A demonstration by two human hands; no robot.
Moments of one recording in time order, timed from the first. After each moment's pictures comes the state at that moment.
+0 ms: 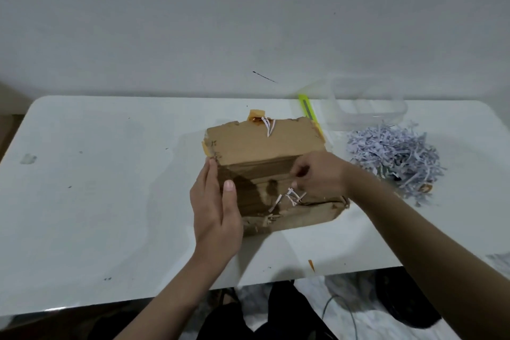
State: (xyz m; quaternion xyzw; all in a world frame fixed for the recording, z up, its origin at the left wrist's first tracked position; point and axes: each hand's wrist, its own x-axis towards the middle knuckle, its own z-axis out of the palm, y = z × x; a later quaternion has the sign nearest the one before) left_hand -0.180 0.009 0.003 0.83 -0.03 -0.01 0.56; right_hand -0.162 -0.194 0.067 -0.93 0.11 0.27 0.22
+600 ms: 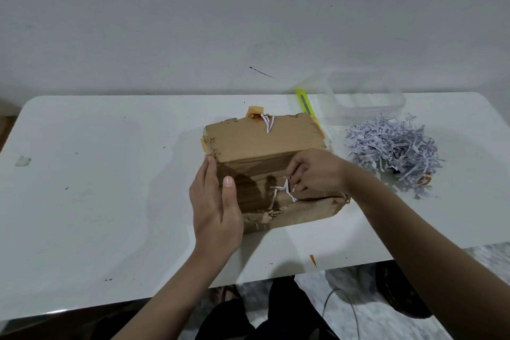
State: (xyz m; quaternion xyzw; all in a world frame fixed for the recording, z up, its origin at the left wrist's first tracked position) left_hand -0.179 0.010 0.002 0.84 -0.03 -0.01 0.54; right_hand -0.158 -0.195 0.050 -0.87 0.18 0.28 0.36
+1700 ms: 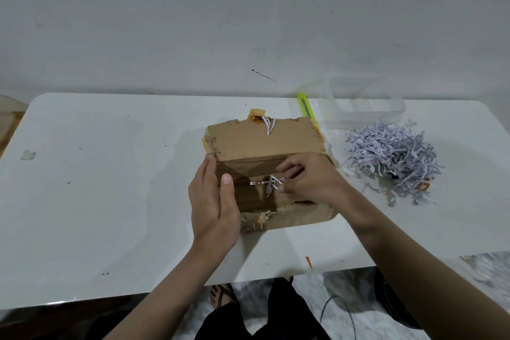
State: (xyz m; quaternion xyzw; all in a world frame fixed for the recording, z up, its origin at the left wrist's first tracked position) left_hand -0.179 0.006 0.003 0.83 -0.01 -0.02 0.56; right_hand -0.174 -0.183 0.038 -0.89 0.18 0.14 0.39
